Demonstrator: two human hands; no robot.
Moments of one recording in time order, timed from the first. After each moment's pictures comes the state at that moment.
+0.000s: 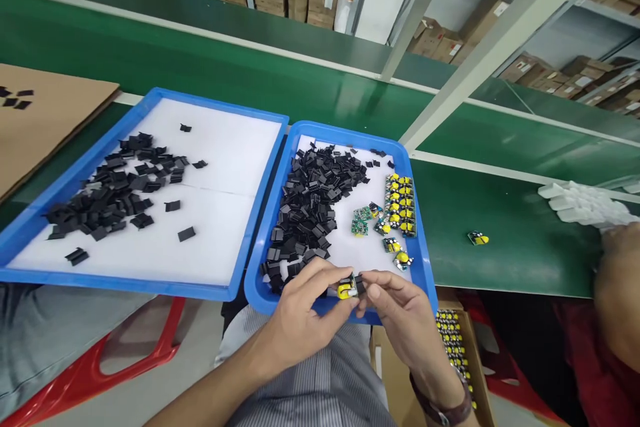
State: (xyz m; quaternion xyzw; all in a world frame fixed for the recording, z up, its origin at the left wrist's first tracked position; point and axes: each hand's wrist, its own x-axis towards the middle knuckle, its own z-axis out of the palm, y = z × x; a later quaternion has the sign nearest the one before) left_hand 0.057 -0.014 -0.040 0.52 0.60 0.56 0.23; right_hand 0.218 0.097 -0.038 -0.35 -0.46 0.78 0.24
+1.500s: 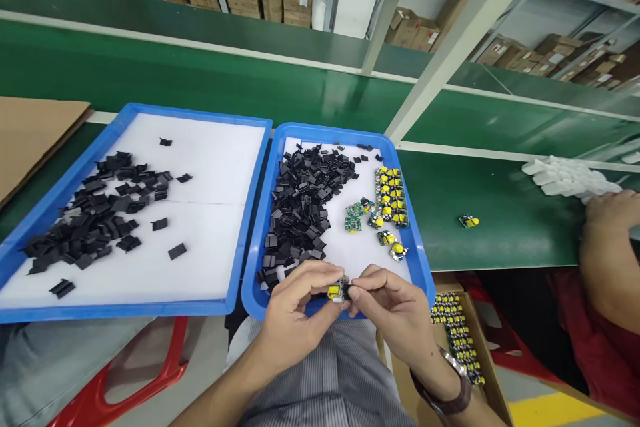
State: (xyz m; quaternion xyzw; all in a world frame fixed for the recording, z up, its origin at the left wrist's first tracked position) left_hand 0.048 -0.016 -0.046 0.48 0.55 0.63 0.27; right_hand 0.199 0.081 -0.023 -0.27 -0.54 0.72 0.33
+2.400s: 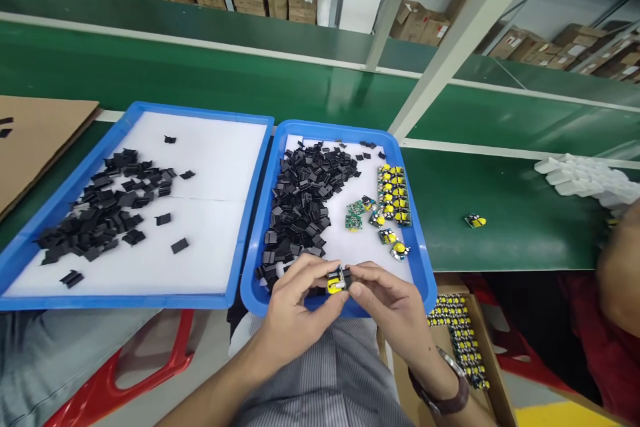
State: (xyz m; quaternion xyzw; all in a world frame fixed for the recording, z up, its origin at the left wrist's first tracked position) left_hand 0.053 -0.012 -0.043 0.48 0.59 0.60 0.26; right_hand 0.205 0.088 -0.028 -0.29 -0.57 0.71 0.30
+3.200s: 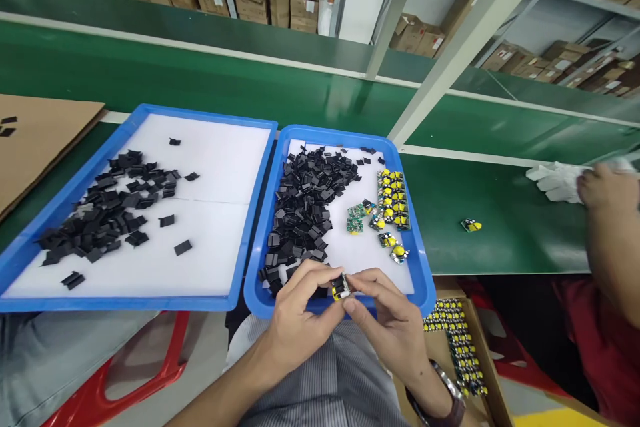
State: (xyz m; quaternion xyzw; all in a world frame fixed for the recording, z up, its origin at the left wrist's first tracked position) left_hand 0.054 -0.014 -0.045 0.52 0.60 0.59 0.15; right_hand 0.209 0.069 -0.037 -0.25 -0.71 0.57 0.33
